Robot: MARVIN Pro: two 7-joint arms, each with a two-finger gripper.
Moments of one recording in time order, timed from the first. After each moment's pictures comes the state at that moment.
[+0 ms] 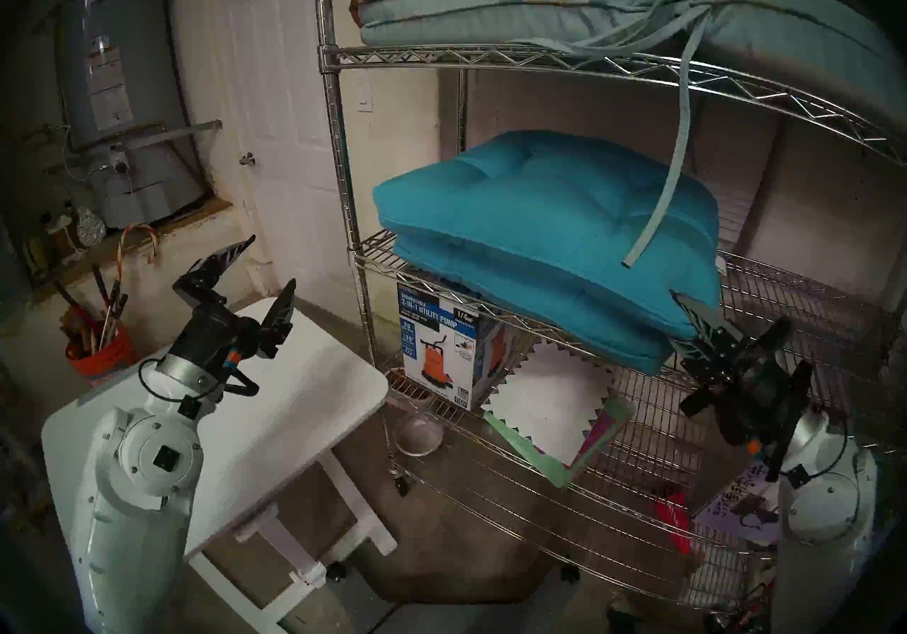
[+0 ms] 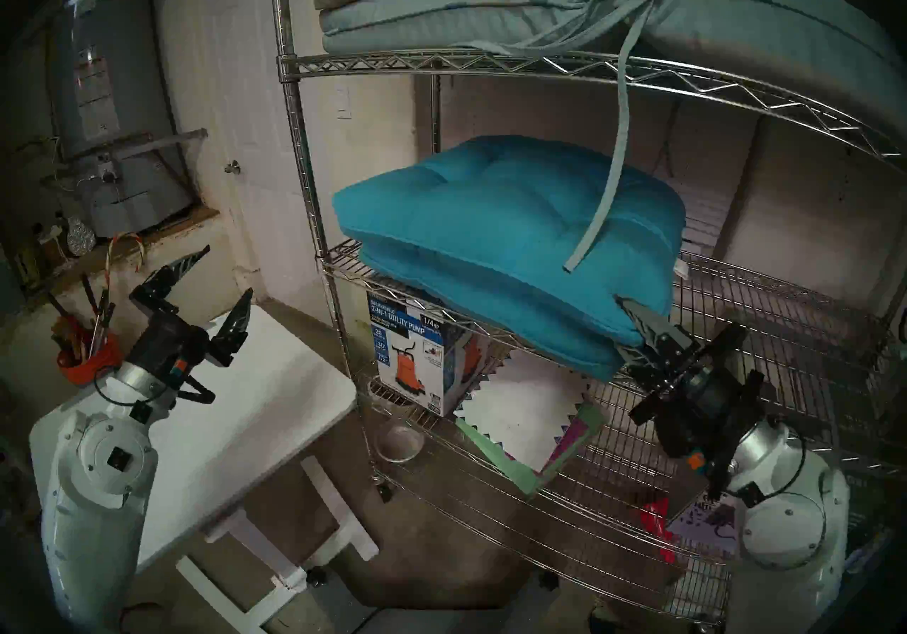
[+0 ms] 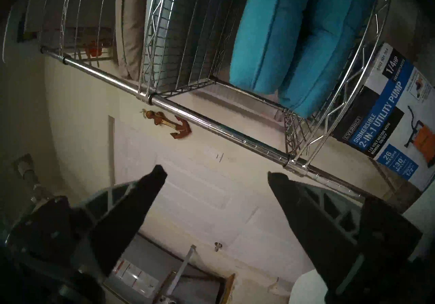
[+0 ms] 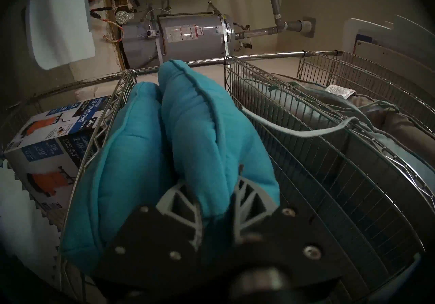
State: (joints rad) left arm 1.90 -1.18 -1.85 -2.09 0.64 -0.26 -0.07; right arm -2.10 -1.36 2.10 -2.30 -0.62 -0.76 0.31
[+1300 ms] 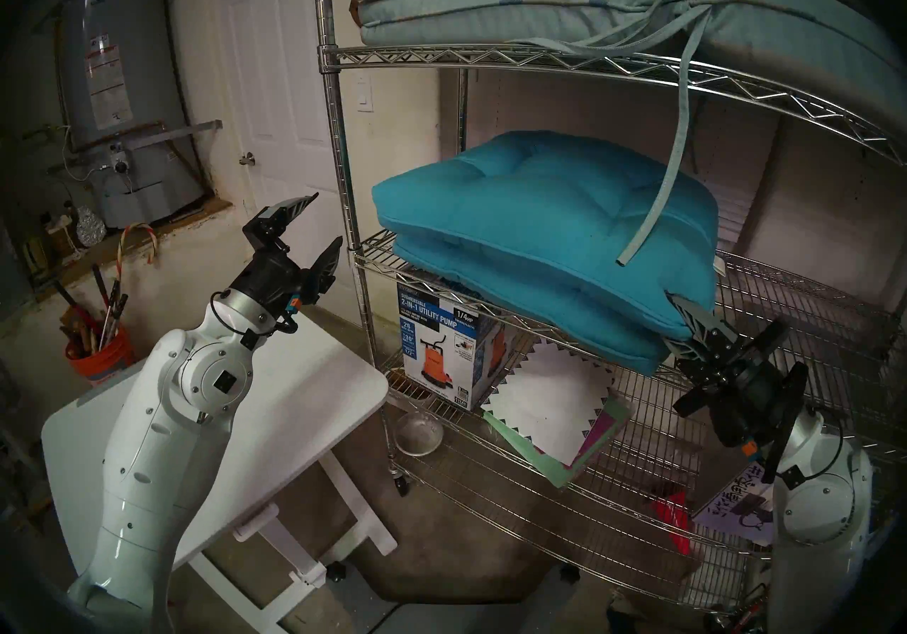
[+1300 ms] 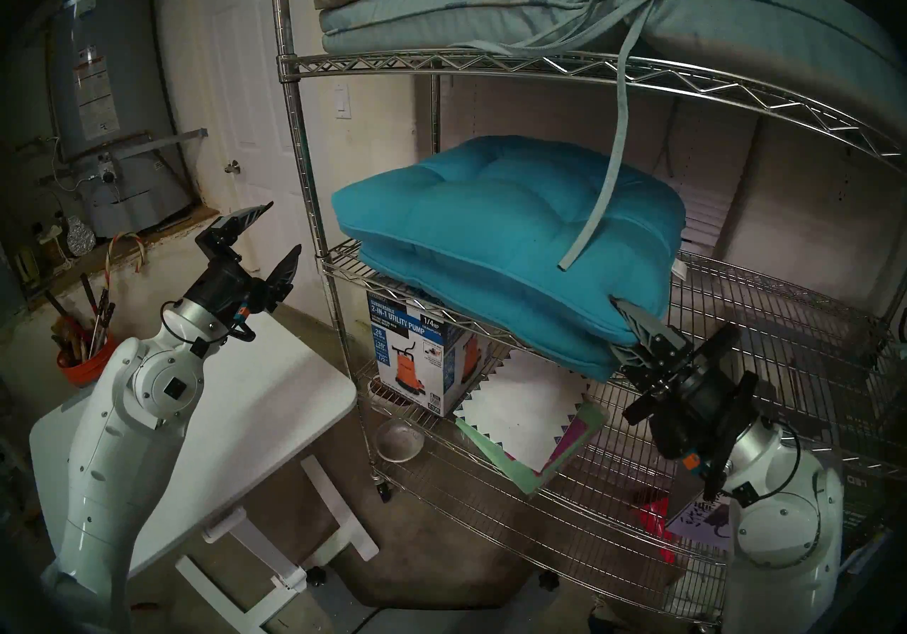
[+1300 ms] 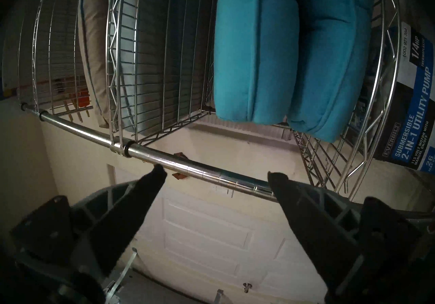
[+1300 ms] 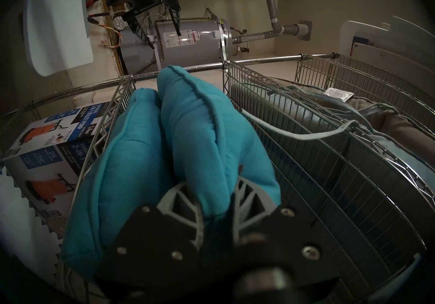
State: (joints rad) left arm 1.51 -1.10 -1.60 -1.83 0.81 -0.29 -0.04; right arm -2.10 -1.36 2.08 -2.29 -0.62 -0.77 0.29
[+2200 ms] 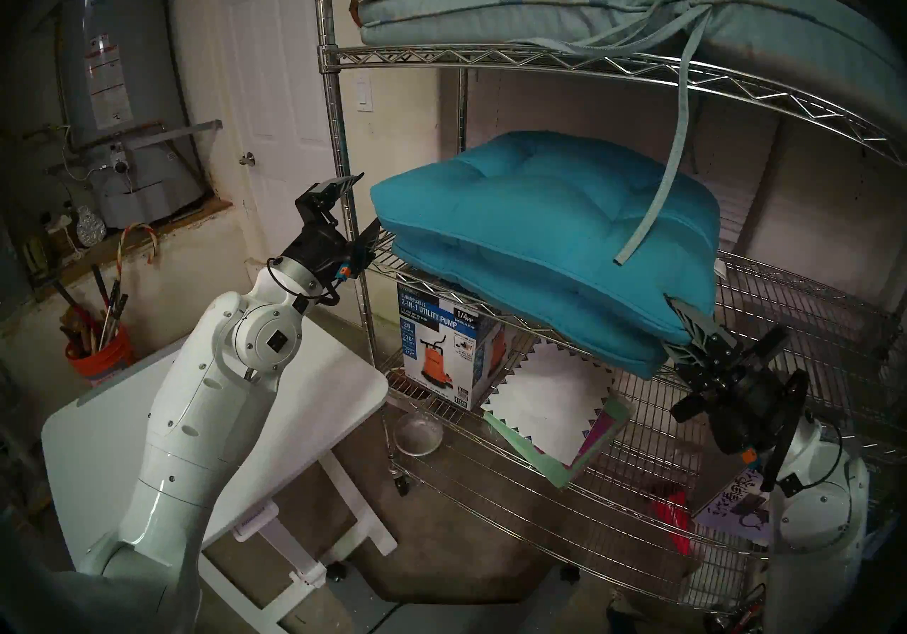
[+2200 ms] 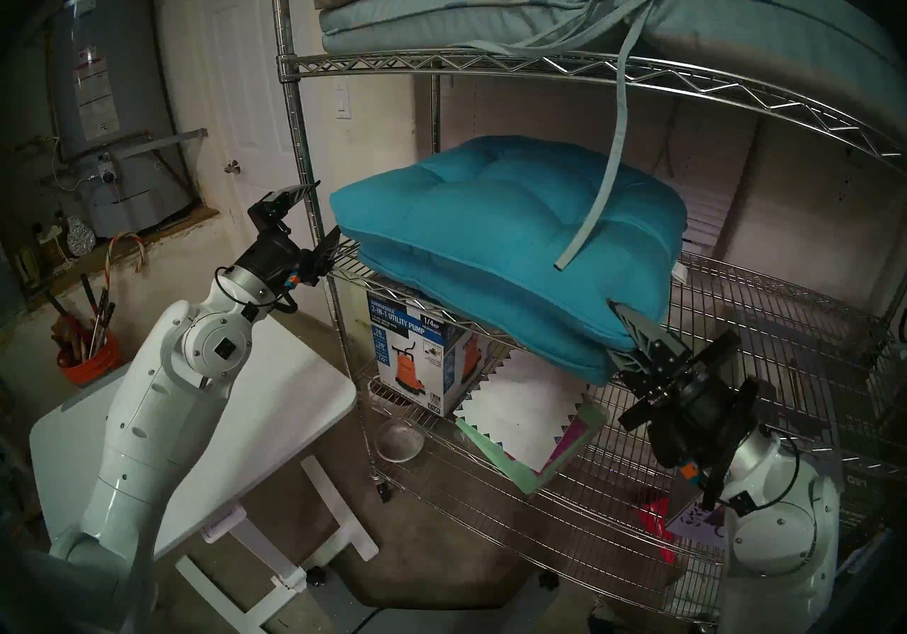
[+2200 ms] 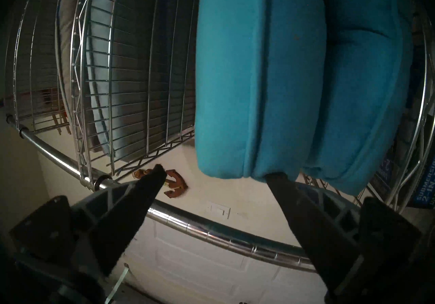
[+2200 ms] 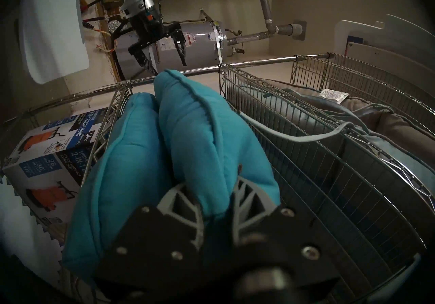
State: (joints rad) left arm 1.30 -1.16 -1.44 -1.70 0.85 -0.23 -0.07; right arm -2.12 -1.38 2.07 -2.30 -0.61 -0.79 0.28
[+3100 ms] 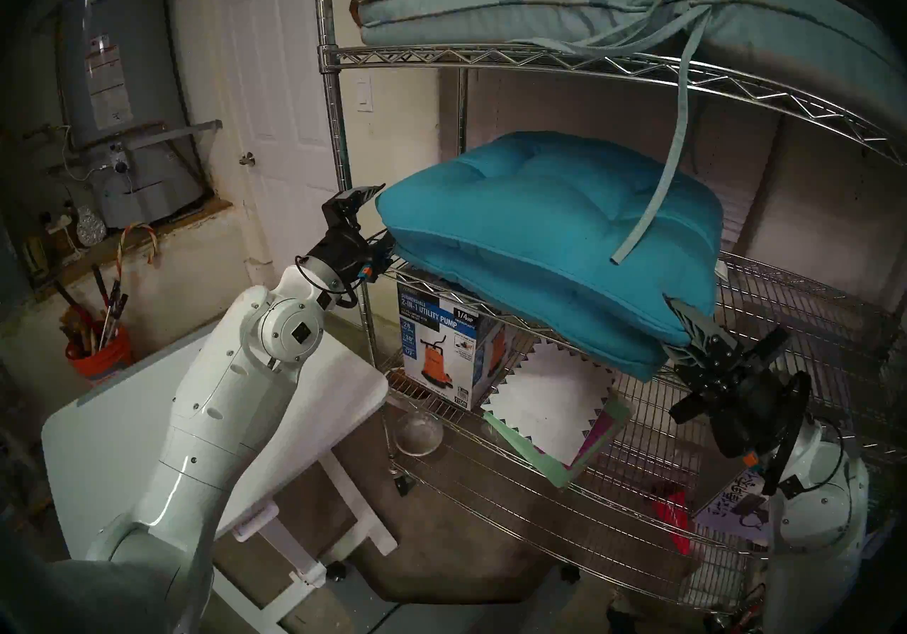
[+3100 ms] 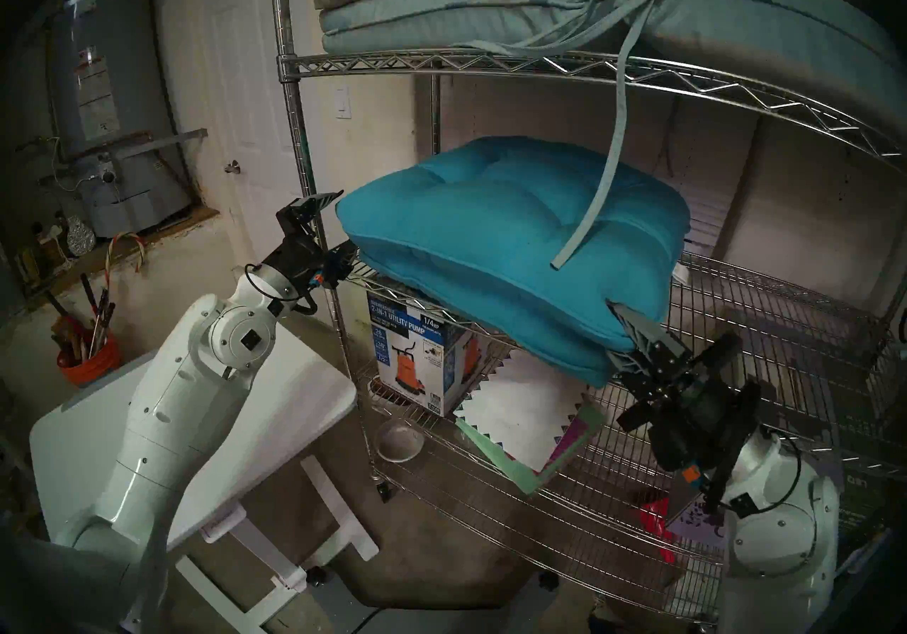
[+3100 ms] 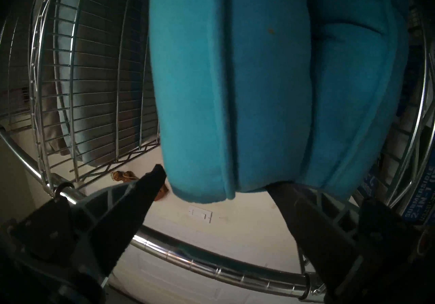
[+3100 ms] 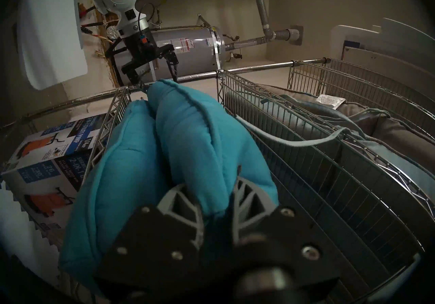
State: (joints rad) left arm 1.22 -1.18 -1.36 -1.60 0.85 -0.24 -0.10; right arm -2.12 -1.38 2.07 -2.30 -0.60 -0.82 0.28
